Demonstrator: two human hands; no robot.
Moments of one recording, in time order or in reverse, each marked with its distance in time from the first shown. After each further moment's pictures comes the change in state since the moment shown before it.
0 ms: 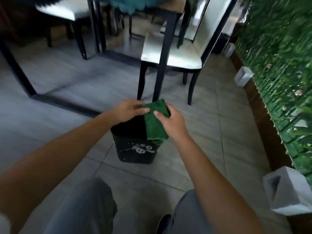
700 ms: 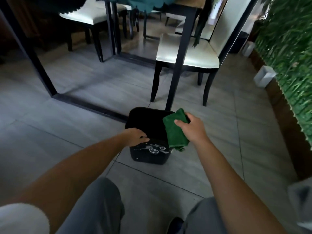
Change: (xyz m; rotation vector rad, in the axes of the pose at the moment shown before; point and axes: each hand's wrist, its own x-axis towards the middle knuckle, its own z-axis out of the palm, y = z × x) left_hand -0.007 -0.127 0.045 0.648 -0.250 -0.286; right_hand 0.014 0.045 0.005 -0.012 -0.039 0.186
